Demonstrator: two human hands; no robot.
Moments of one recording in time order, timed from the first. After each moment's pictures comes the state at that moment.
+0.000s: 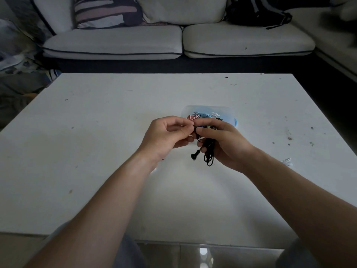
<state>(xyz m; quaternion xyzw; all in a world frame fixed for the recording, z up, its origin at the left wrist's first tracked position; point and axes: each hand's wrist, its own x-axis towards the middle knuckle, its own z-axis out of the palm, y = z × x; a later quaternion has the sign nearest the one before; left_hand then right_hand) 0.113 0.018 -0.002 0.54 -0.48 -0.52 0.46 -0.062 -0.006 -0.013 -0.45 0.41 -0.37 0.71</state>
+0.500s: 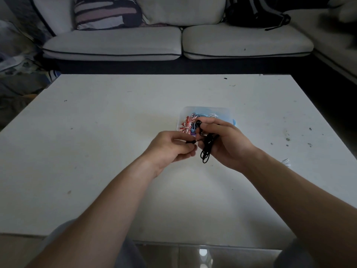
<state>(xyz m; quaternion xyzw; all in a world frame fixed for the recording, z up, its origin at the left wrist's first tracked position) 0.105 0.023 -0.015 0.57 -0.41 -0.60 0.39 -0.063 -0.006 -0.005 -0.34 0.38 -0.42 0.75</state>
